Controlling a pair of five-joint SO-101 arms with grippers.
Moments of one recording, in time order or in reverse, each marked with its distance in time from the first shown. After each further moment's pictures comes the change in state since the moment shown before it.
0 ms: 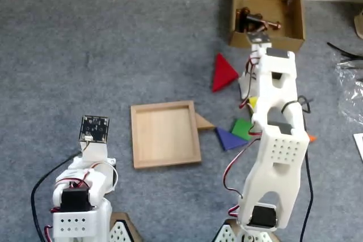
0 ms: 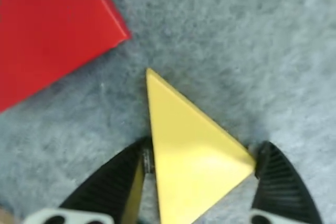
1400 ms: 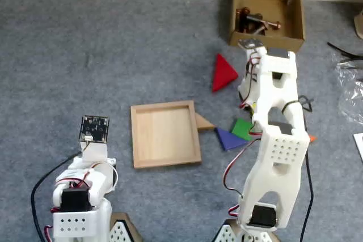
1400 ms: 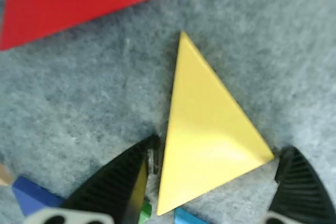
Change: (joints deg) left arm 0.0 0.0 0.0 0.0 0.0; right arm 0.1 -1.4 0.2 5.4 10.3
